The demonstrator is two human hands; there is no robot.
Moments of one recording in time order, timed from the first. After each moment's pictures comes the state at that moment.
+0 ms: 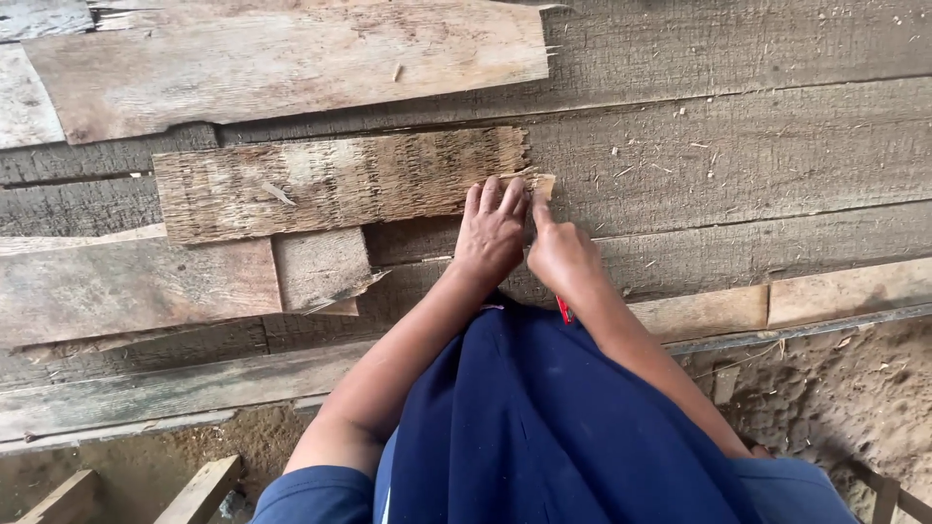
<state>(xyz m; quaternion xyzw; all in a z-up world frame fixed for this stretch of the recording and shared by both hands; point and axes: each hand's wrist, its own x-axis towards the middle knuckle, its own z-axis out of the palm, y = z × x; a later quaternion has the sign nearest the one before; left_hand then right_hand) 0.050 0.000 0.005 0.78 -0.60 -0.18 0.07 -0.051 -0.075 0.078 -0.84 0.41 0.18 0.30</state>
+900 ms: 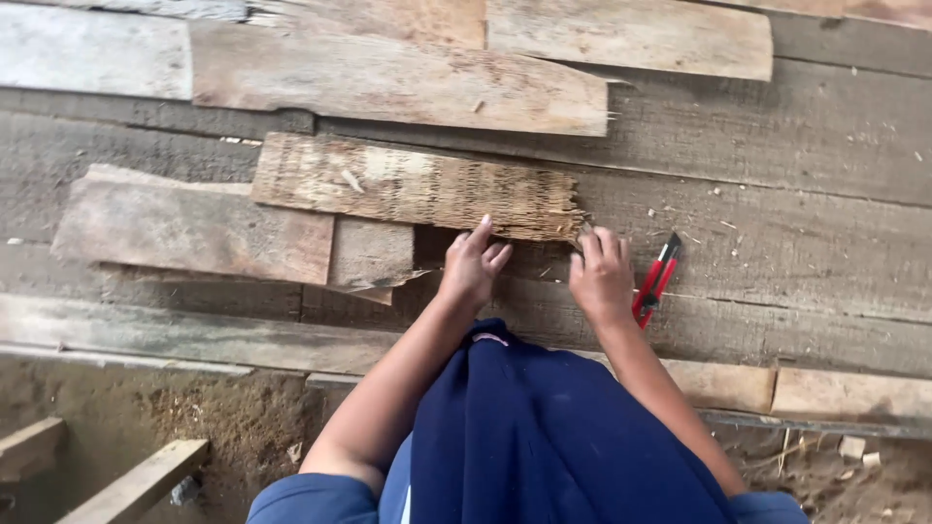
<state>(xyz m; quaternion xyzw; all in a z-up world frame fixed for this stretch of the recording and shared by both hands) 0.077 0.051 -0.025 0.39 0.30 -0.41 0.77 -0.084 -0.101 -0.008 -0.95 0.27 -0.13 0.05</state>
